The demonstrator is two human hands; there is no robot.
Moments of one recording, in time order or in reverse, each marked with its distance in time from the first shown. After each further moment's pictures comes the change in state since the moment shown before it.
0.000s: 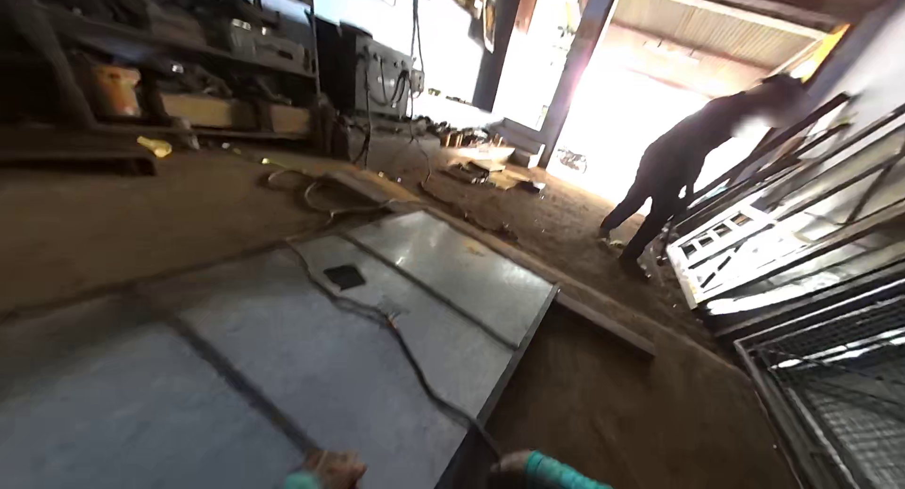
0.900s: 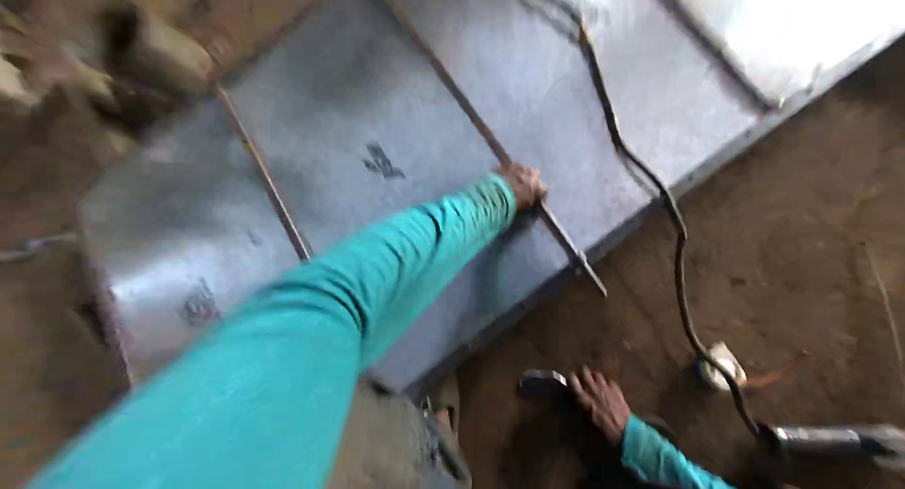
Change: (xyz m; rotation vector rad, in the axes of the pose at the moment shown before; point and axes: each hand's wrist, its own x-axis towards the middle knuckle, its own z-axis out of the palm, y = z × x) left_hand -0.021 0.015 -0.010 0.021 0.004 -0.065; right_hand -0.018 -0.079 0.273 0.033 -0.071 -0.344
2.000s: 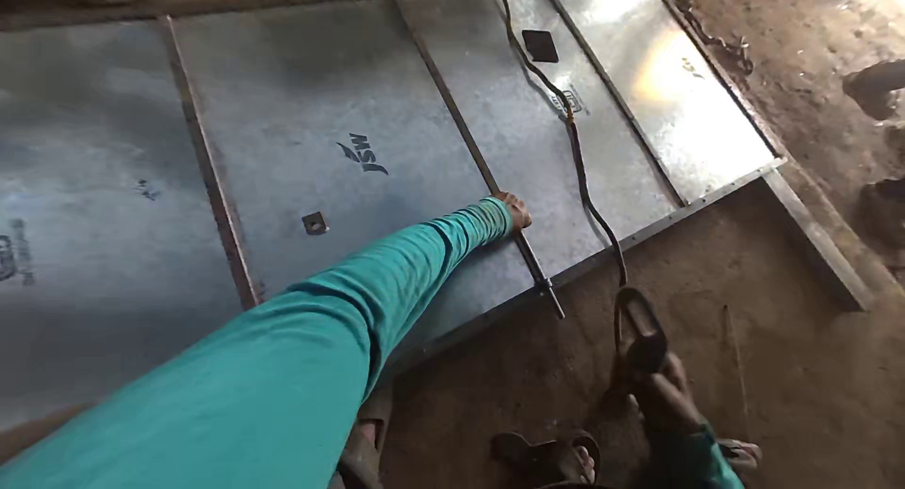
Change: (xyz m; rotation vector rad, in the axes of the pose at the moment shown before) left_hand -0.003 0.001 -0.009 -0.002 -0.033 0.028; right_hand -0.088 0.032 -0.132 1.286 0.790 -0.446
